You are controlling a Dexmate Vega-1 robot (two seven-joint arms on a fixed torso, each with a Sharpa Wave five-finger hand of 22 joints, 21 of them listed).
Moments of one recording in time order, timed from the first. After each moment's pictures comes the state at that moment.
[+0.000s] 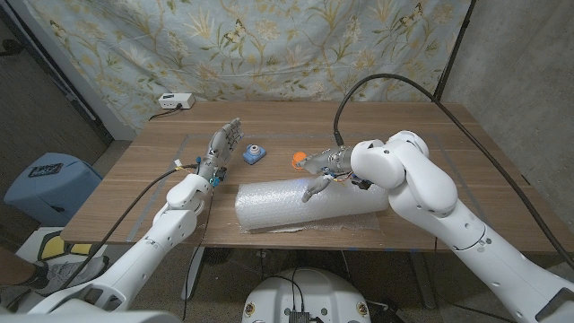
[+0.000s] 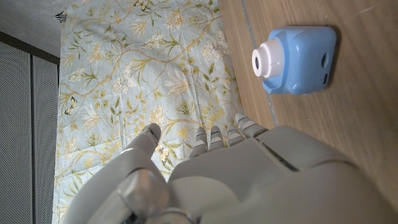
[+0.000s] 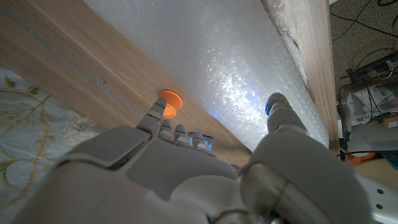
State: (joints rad) left arm 0.92 0.48 0.29 -1.28 -0.65 -0.38 -0.17; left_hand 0.30 0.18 0.62 0.02 0.17 0.01 0.04 0.19 0.18 -0.05 0.05 0.22 0.19 -0.11 0.08 0.17 0.16 0.03 0.03 0.20 0.17; right arm -0.91 -0.59 -0.58 -2.40 -1.08 -0.23 1.20; right_hand 0.53 -0.03 0.45 -0.17 0.20 -0.16 0.12 0.20 0.21 -0.17 0.21 0.21 0.26 -0.17 0.21 0.19 0.20 0.08 0.16 0.19 0.17
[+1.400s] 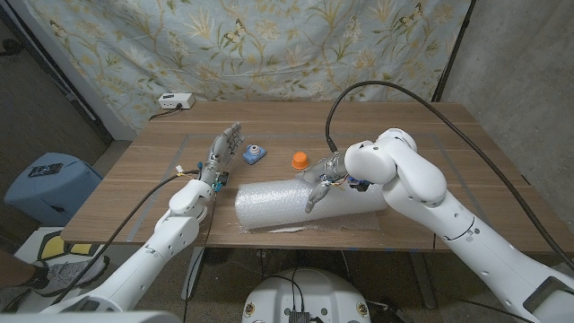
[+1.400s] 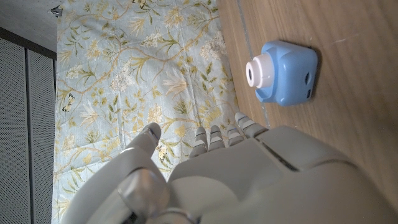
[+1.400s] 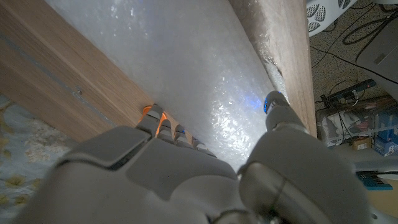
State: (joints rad) left arm 0.97 0.48 0.30 -1.35 -0.65 -0.38 -0.11; left_hand 0.30 0.18 0.62 0.02 0.17 0.02 0.04 0.19 0.18 -0.04 0.05 0.22 0.19 -0.10 0.08 0.17 0.16 0.04 0.03 0.20 0.17; right arm -0.85 -0.58 -0.60 -2.32 -1.03 -0.14 1.26; right_hand 0.56 -0.03 0.45 -0.17 0.19 -0.16 0.12 0.20 0.21 -0.17 0.21 0.21 0.26 -0.17 0.21 0.19 0.20 0.07 0.17 0.19 0.17
